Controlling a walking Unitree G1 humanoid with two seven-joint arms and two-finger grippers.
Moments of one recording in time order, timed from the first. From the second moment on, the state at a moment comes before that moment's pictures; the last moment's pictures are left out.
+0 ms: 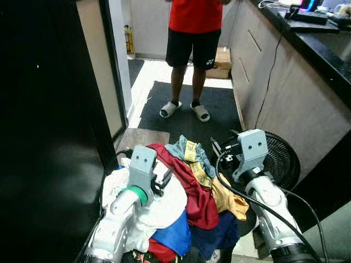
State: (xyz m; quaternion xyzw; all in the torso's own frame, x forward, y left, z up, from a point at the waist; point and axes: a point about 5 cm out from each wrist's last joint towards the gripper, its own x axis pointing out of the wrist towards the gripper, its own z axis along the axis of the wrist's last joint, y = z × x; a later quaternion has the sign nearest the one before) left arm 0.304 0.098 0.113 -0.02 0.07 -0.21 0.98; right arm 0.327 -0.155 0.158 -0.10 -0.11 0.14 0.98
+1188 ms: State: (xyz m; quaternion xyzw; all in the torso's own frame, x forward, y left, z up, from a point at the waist) left arm 0.320 0.114 0.128 0.11 -0.01 -0.11 0.99; right arm 0.336 -0.085 0.118 -0.10 -0.04 0.30 0.95
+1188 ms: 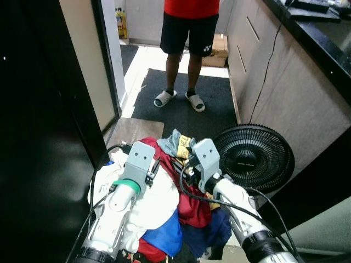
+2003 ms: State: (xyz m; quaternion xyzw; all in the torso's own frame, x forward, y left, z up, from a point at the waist) left arm 0.323 0.102 0.132 0.11 -0.02 -0.13 0.98; right arm 0.357 -0.143 0.120 -0.11 -0.01 0.24 0.96
